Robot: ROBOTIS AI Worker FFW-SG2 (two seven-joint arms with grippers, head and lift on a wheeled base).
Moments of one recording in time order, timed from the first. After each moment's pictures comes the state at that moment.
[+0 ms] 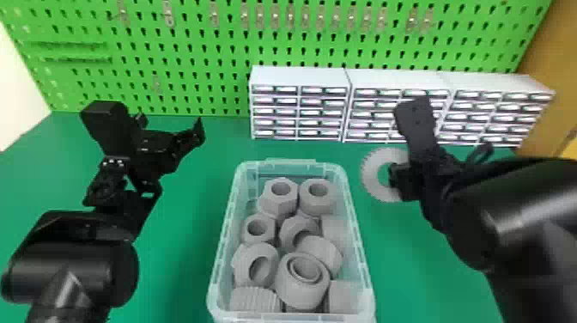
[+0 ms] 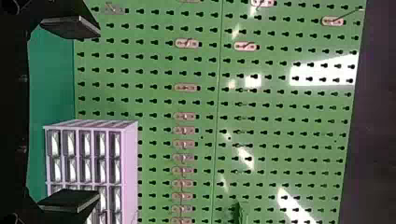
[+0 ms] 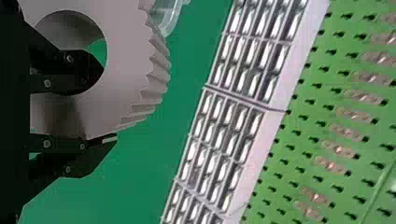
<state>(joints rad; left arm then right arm) -0.12 0.13 -0.03 -1.73 0.18 0.16 -0.09 -0.29 -0.19 0.24 -2.07 -0.07 1.37 -0.27</state>
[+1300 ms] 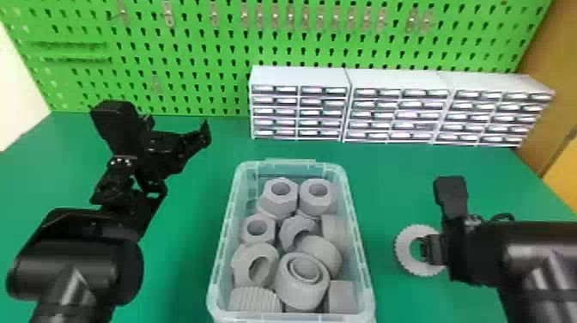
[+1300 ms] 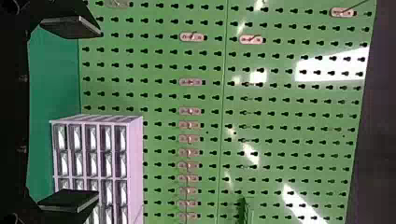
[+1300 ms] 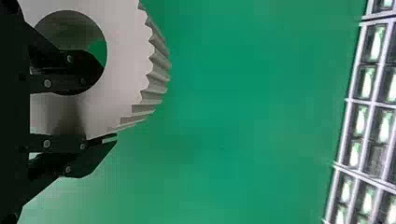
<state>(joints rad) -0.13 0.12 -0.04 -1.73 0.17 0.19 -0.09 -0.18 -0.13 -0.04 -1.78 -0.15 1.39 -0.27</state>
